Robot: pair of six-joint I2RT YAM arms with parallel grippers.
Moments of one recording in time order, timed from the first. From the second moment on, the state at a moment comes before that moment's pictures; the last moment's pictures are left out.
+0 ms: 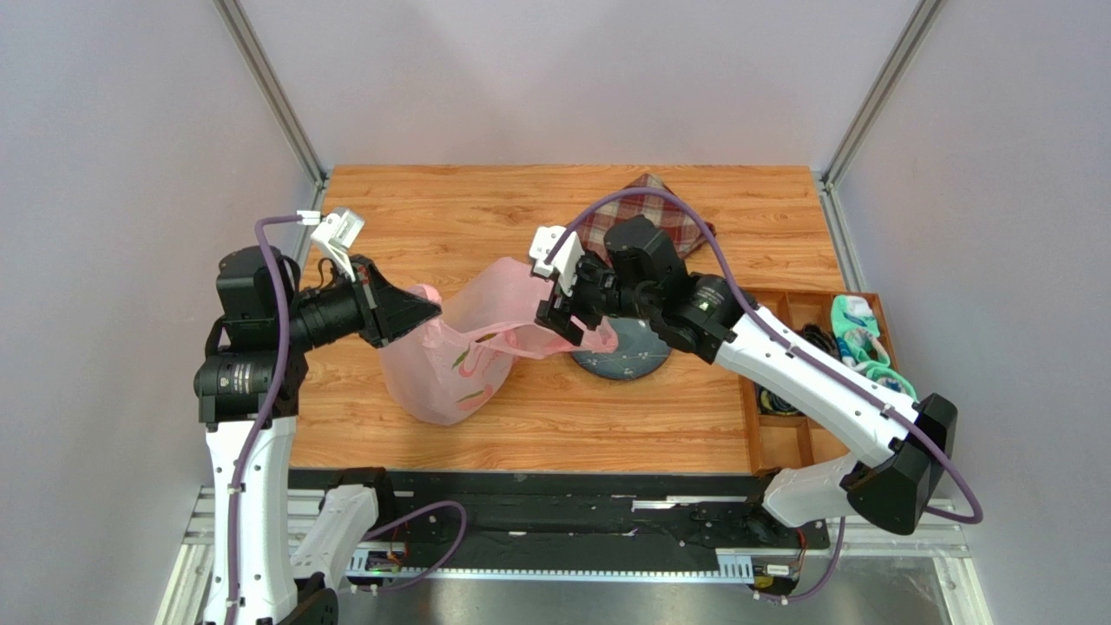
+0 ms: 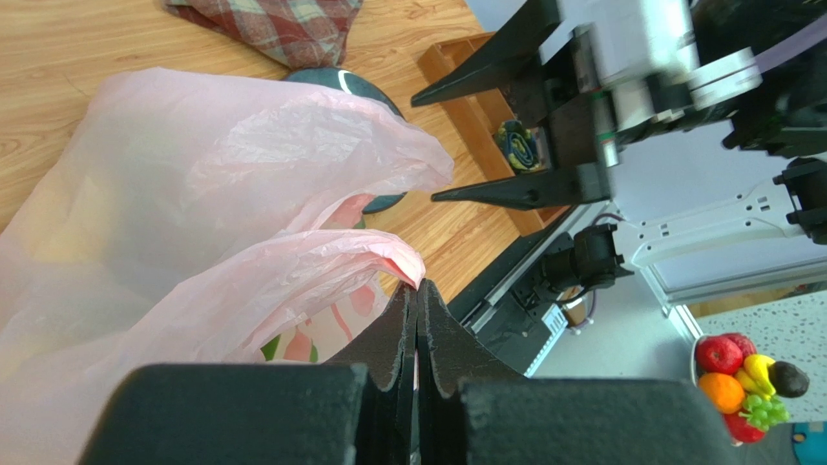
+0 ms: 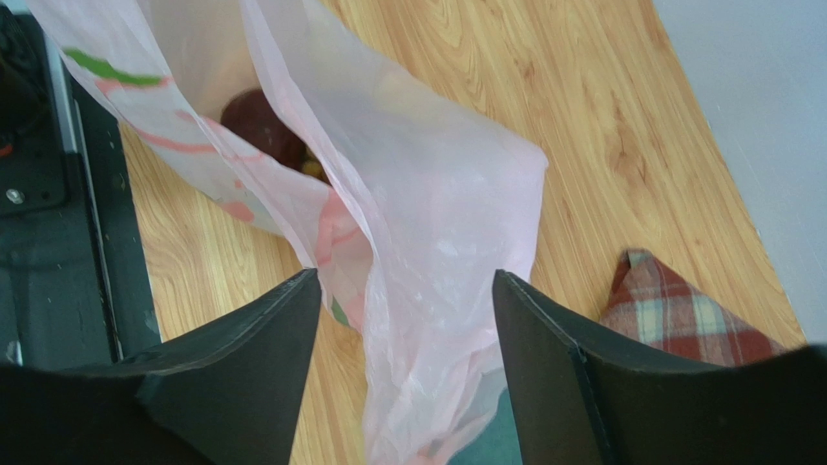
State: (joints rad) left arm 0.07 0.82 1.25 -0.86 0.93 -0.23; right arm 0.87 1.37 1.35 -0.47 -0.24 -0.39
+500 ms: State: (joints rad) left arm 0.07 0.88 1.26 -0.87 0.90 -0.18; right arm 0.84 1.65 1.41 -0.57 -0.03 -0.43
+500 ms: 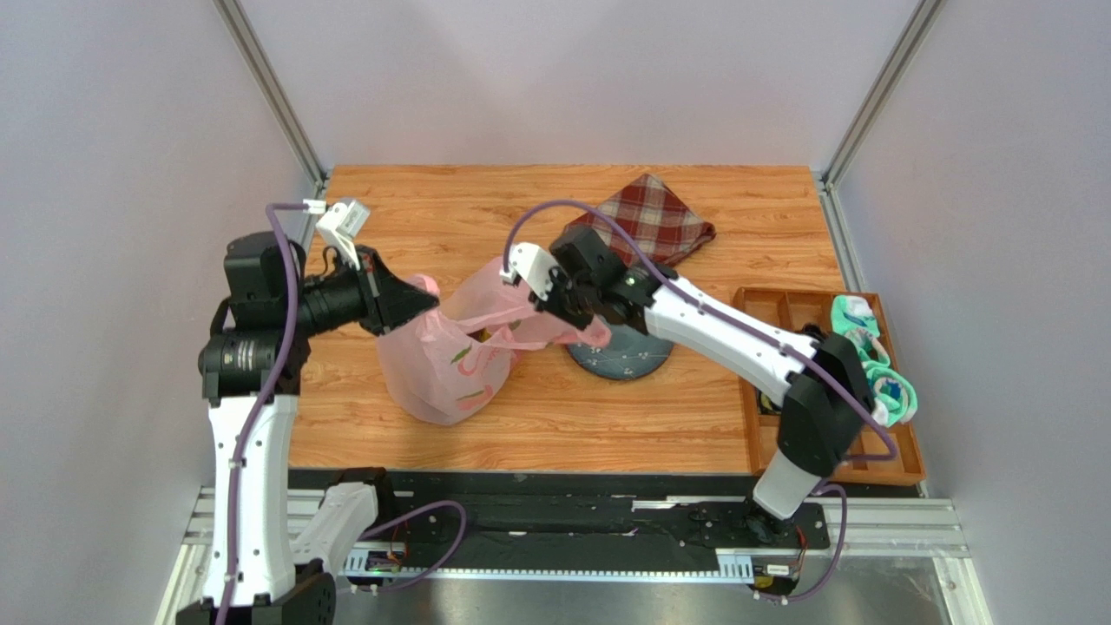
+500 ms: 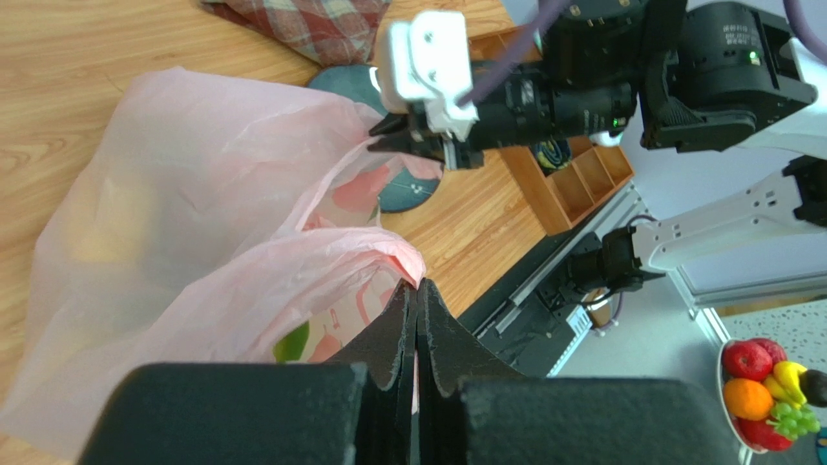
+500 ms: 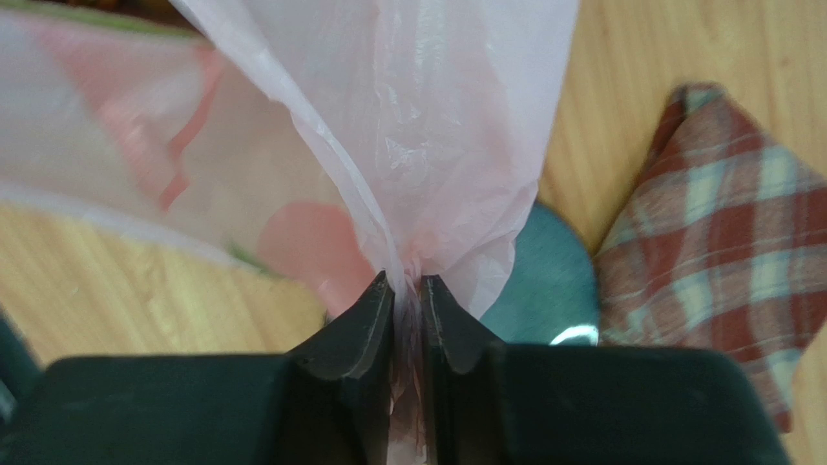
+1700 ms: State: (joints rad) left arm 0.01 0.98 1.04 -1.17 0.90 -0.03; right arm 0.74 1.42 1.26 -0.43 -0.25 -0.04
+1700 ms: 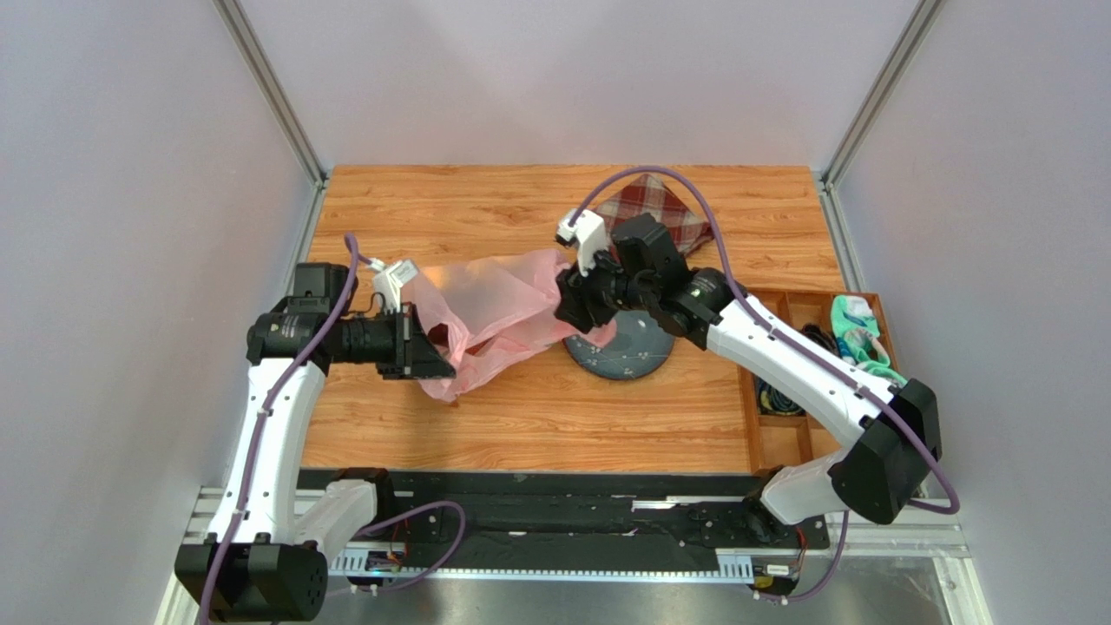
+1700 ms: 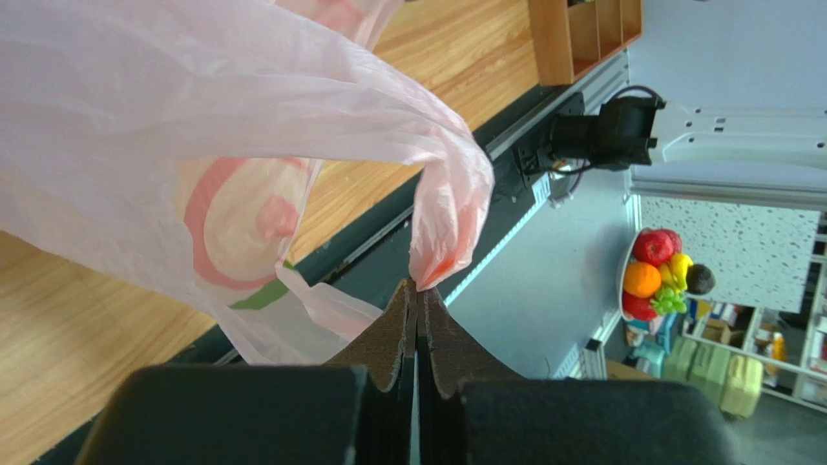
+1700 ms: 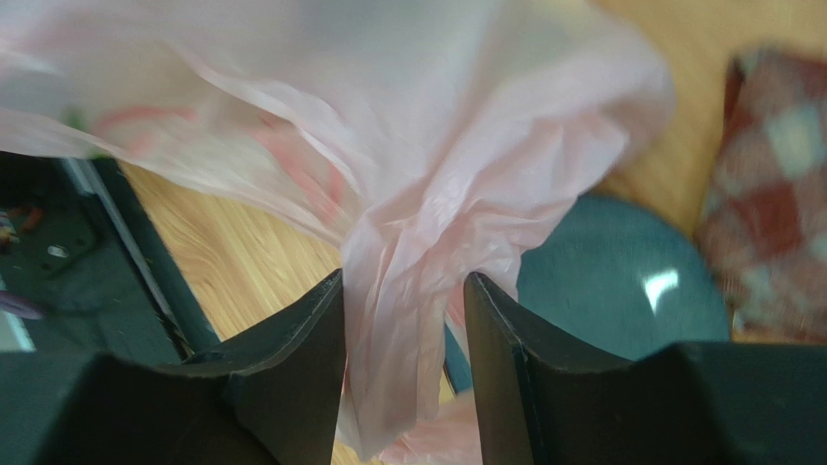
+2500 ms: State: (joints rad) left arm 0.03 0.86 1.07 -1.14 0.85 -0.08; right arm 0.82 1.62 1.53 -0.35 0.06 -0.23
